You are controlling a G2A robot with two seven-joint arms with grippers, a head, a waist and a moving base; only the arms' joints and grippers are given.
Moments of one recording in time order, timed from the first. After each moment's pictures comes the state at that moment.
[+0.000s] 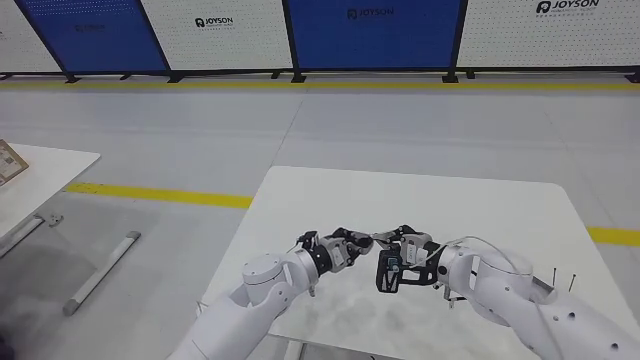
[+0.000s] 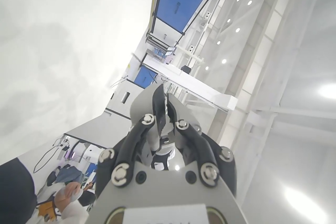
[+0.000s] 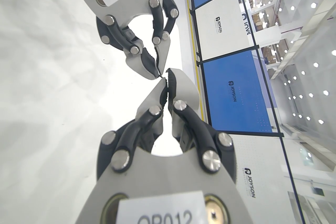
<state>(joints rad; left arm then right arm) 1.36 -1.11 -1.09 -1.68 -1.02 0.33 -0.18 -0.68 -0.90 0.37 -1.67 -1.57 -0.34 0.03</state>
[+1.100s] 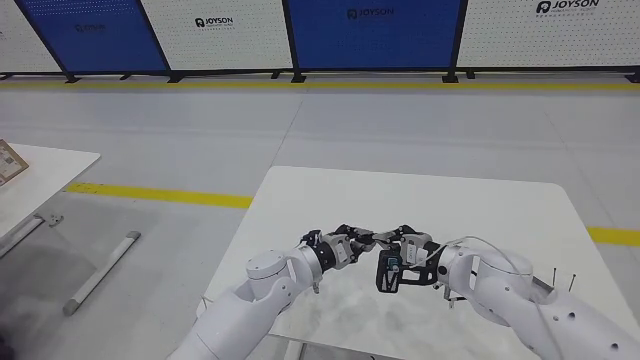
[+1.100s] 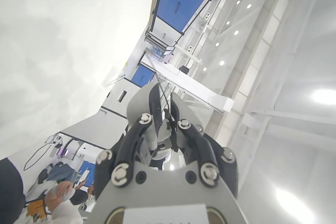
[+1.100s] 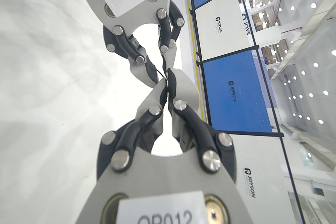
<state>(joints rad) 1.33 -1.13 -1.08 -1.65 -1.06 0.34 -0.17 -0.68 -0.90 0.37 -1.67 -1.57 -0.34 0.03</state>
